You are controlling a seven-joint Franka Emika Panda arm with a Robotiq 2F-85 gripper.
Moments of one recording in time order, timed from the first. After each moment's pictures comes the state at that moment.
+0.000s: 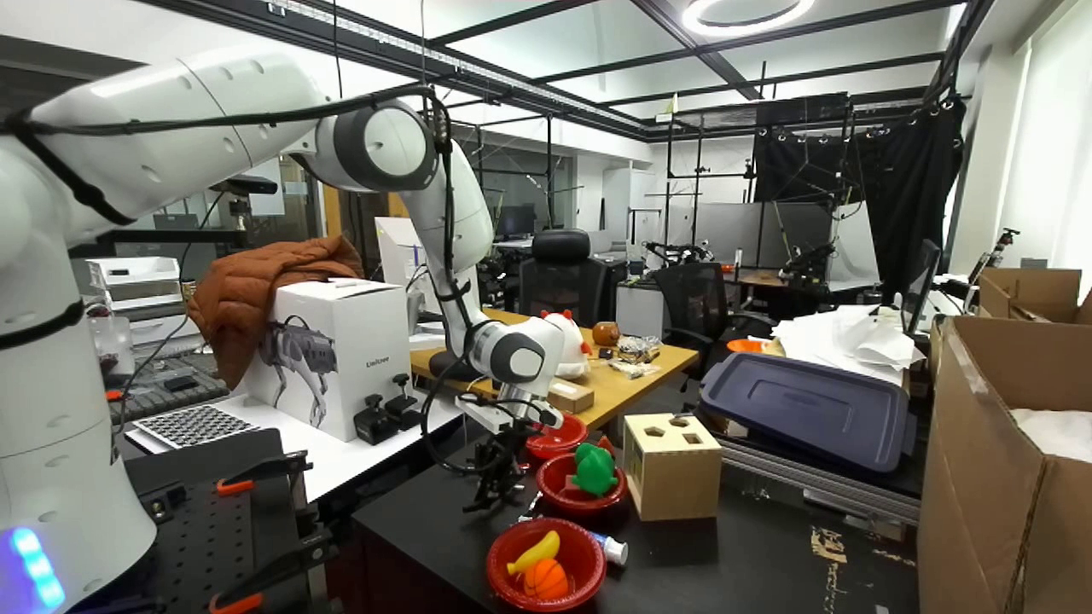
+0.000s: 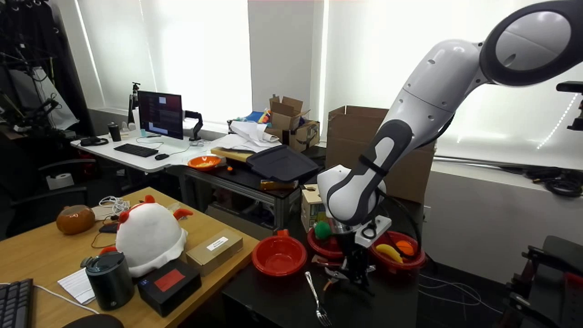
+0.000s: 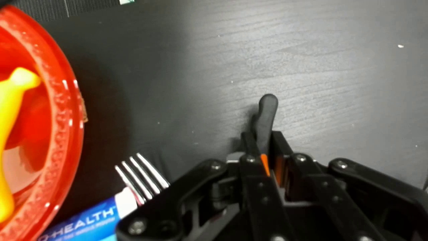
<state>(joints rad) 0.12 1.07 0.05 -1.67 0.00 2.31 0.05</state>
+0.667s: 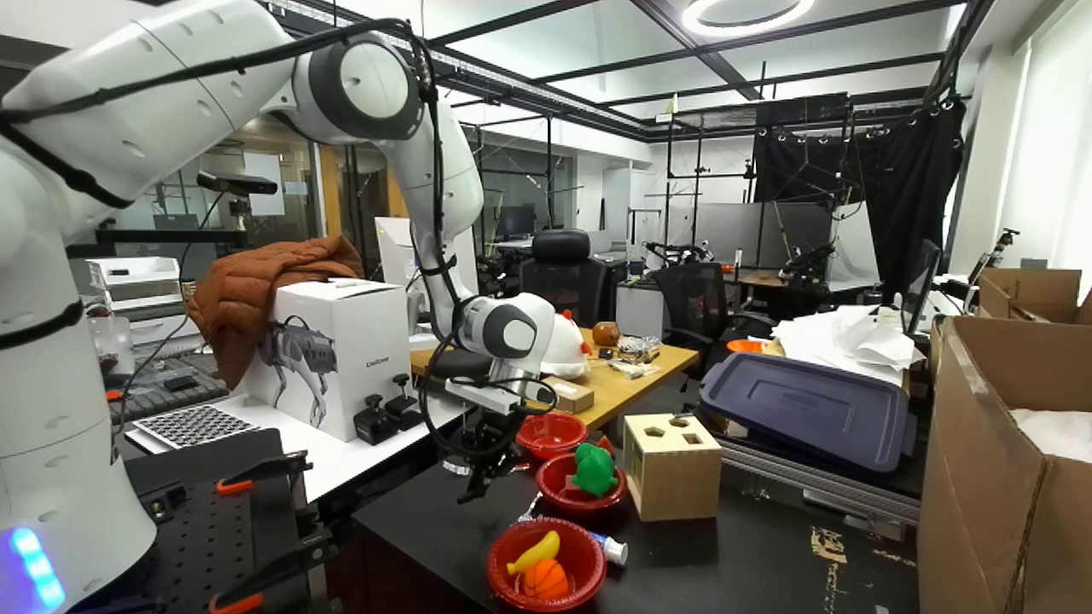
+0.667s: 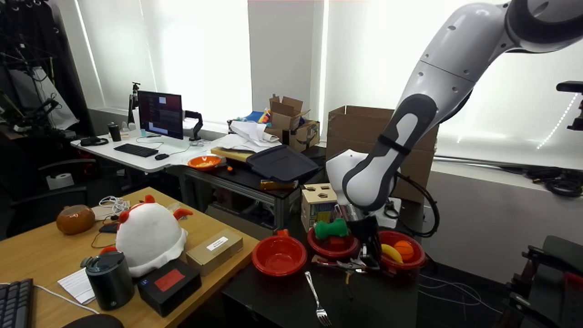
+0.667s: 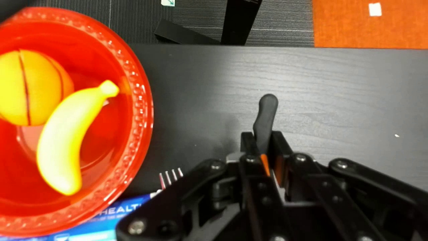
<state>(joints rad) 0.10 0.89 0.05 -1.87 -0.11 2.31 -0.14</state>
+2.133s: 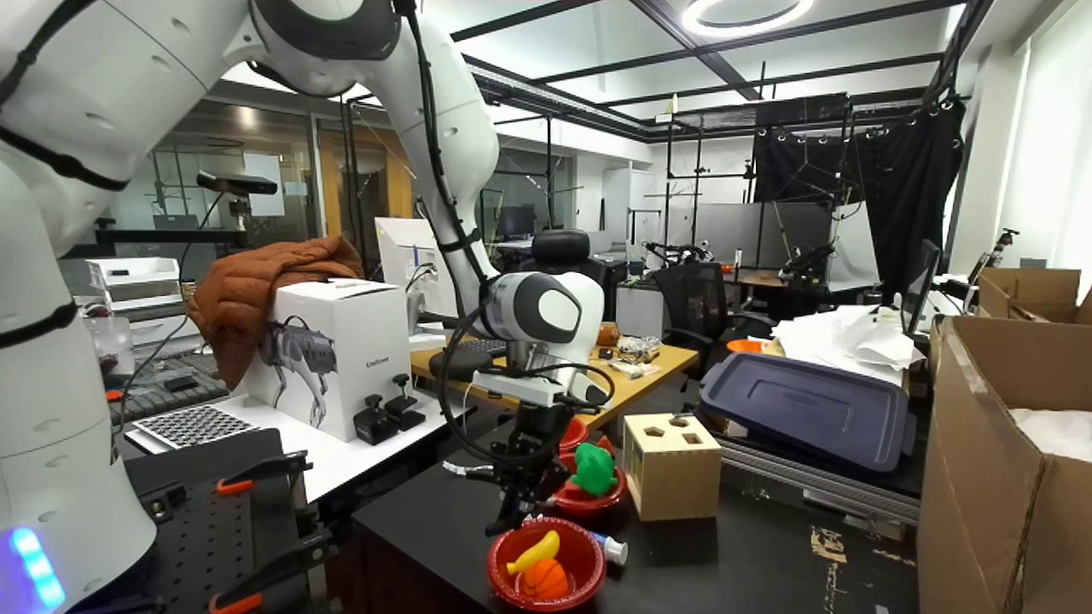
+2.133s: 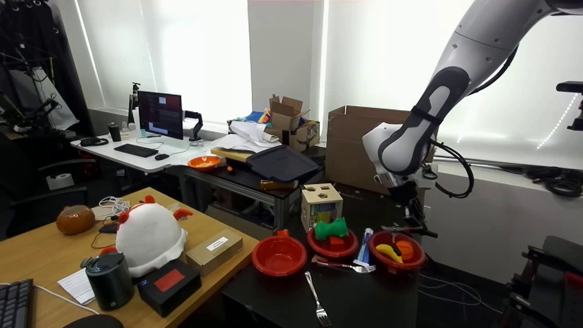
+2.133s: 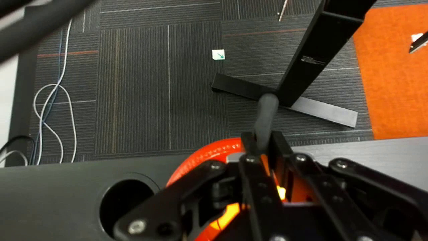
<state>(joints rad) -0.01 0.71 -0.11 -2.02 -0.24 2.21 -0.21</state>
